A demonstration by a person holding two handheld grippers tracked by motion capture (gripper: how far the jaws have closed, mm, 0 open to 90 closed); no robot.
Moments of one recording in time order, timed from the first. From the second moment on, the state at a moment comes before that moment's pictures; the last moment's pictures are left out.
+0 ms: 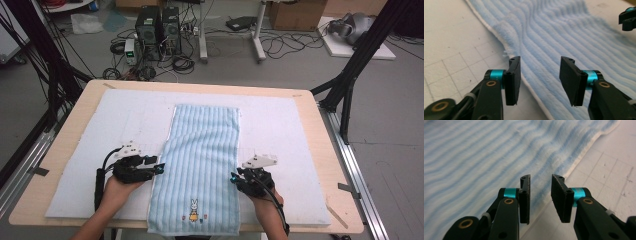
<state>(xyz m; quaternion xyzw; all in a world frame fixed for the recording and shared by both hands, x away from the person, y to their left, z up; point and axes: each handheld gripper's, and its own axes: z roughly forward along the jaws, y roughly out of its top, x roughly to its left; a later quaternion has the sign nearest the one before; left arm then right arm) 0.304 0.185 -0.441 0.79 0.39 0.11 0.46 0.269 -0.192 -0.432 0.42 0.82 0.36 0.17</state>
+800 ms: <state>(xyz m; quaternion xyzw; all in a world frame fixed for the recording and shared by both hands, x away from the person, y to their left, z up) 0.275 0.178 -0.444 0.82 0.36 0.06 0.43 0.247 -0.218 -0.434 0.39 0.84 0.34 0.15</state>
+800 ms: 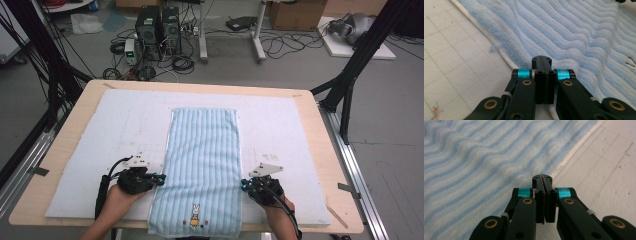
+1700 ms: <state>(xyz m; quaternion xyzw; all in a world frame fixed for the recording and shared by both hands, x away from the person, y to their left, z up) 0.409 0.182 -0.420 0.74 0.42 0.14 0.51 0.304 -0.241 -0.420 0.43 0.78 0.41 0.20</state>
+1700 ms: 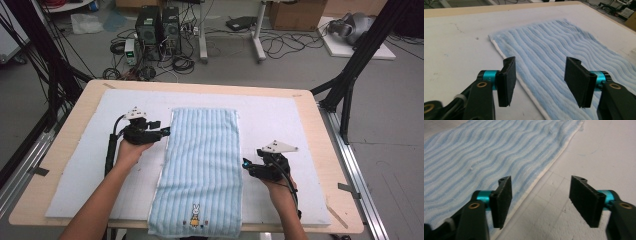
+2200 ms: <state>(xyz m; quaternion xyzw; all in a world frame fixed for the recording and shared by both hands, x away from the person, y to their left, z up) 0.470 0.161 -0.439 0.76 0.44 0.18 0.43 0.309 -0.242 -0.421 0.43 0.78 0.41 0.18</state>
